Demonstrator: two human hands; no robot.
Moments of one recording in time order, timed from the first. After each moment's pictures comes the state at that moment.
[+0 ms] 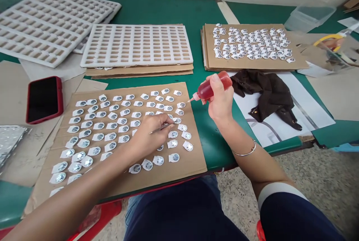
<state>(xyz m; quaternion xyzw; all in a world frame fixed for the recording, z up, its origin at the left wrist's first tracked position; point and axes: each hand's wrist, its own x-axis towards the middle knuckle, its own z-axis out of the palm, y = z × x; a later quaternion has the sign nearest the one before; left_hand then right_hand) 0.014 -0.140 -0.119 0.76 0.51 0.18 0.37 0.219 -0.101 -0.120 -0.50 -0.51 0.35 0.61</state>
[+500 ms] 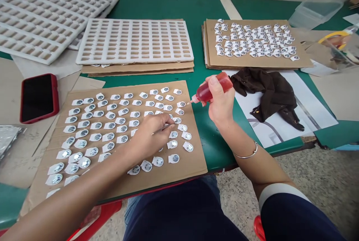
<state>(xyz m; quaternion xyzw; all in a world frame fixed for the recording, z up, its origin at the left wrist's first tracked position) 0.019 -0.139 -0.113 0.76 0.52 0.15 0.37 0.213 -0.105 -0.116 -0.49 -0.47 0.38 0.62</state>
